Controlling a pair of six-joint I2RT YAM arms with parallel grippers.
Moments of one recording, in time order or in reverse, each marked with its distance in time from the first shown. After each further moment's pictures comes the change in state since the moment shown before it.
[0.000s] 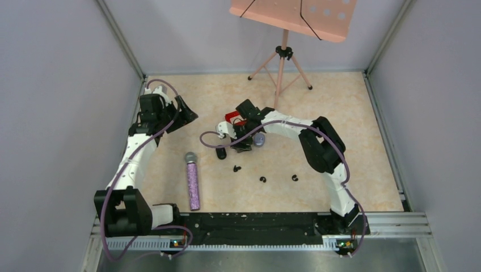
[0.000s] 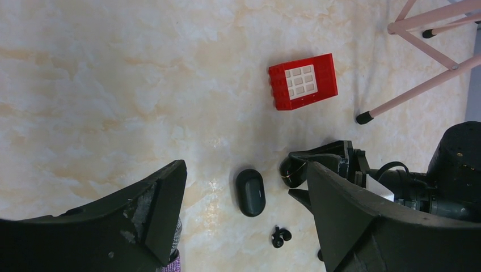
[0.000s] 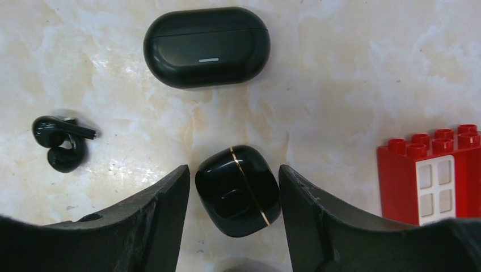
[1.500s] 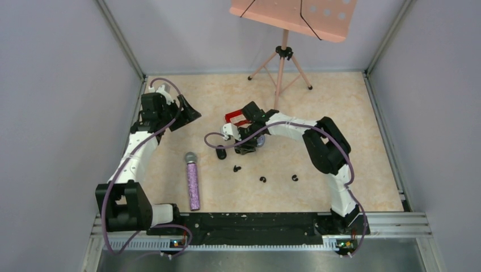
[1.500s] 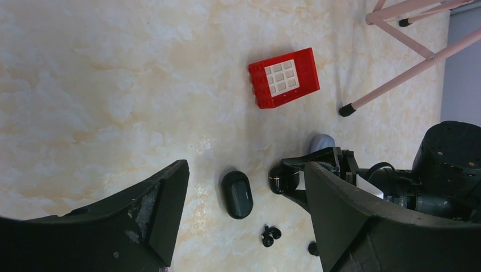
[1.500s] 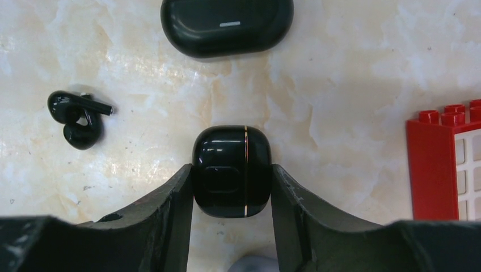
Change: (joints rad) left arm 0.001 0.038 -0.001 0.050 0.081 -0.006; right arm -0.024 -0.047 -0.091 0.011 -0.004 0.019
